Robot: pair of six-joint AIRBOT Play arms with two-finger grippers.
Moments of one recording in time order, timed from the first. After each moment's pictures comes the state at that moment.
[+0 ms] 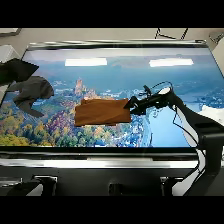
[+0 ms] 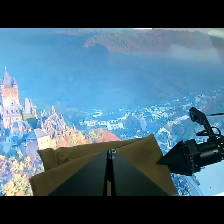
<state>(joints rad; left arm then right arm) 0.01 -0.98 1.44 1.02 -1.07 -1.47 0.08 -1.89 1.38 -0.58 1.19 1.40</state>
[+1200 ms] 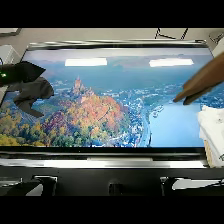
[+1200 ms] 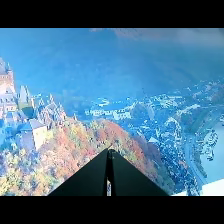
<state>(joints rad) 0.01 -1.06 1.44 1.02 -1.07 -1.44 -0.76 -1.66 2.08 -0.56 1.54 1.75</state>
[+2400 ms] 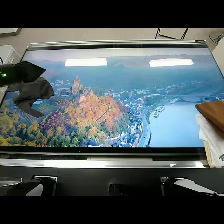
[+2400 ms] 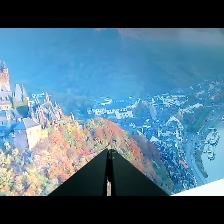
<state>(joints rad) 0.01 -1.06 1.44 1.02 -1.07 -1.44 -1.20 -1.37 1.59 -1.38 1.75 1.86</state>
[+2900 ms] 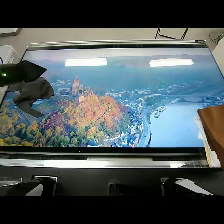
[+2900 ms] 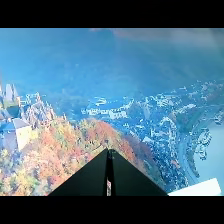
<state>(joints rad) 0.00 -1.06 1.44 0.98 -1.07 -1.44 -1.27 -1.30 1.29 -1.45 1.57 1.81</state>
